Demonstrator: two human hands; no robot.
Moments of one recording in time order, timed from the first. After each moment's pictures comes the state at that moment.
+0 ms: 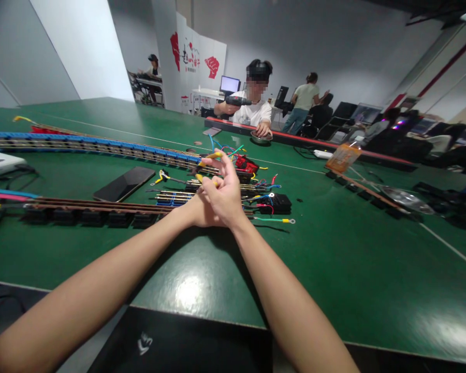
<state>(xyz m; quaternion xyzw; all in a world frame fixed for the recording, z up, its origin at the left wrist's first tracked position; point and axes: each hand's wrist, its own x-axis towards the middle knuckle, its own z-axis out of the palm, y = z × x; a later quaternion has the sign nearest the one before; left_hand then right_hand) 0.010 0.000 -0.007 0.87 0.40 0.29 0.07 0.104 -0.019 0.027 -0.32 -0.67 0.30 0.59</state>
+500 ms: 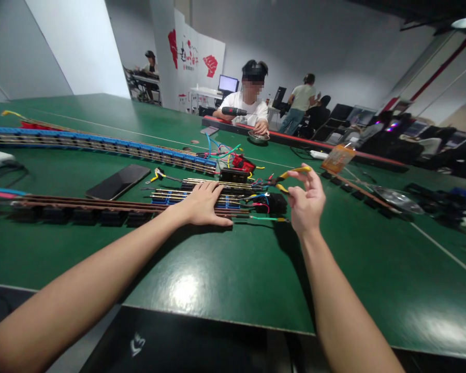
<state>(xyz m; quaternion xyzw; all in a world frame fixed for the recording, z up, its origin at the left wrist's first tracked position) 0.007 -0.001 0.000 0.90 0.42 0.11 0.01 0.259 -0.048 0.036 -0.43 -0.49 0.19 0.73</state>
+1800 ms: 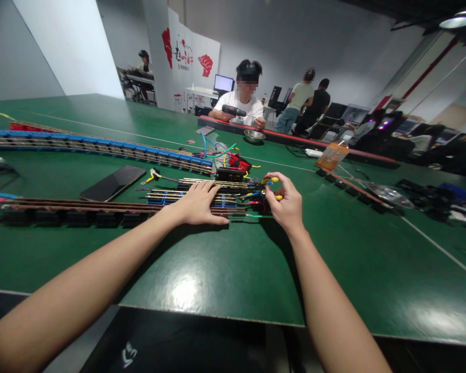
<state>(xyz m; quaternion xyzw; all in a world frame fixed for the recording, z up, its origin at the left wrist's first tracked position) 0.006 0.000 0.000 0.90 0.41 0.12 0.02 0.267 -0.046 0.012 -0.55 -0.66 -0.02 0.51</state>
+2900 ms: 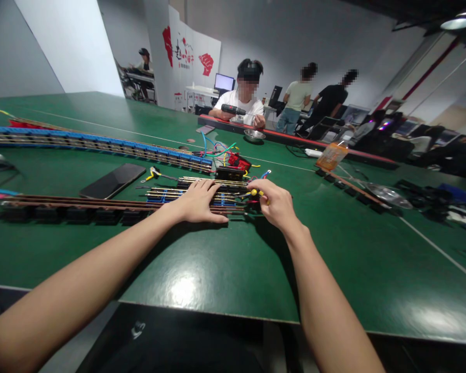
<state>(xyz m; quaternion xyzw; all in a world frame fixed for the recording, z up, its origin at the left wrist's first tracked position) 0.007 0.000 -0.001 0.90 0.41 0.12 0.02 0.262 -0.047 0.024 -0.47 -0.81 -0.08 0.34</state>
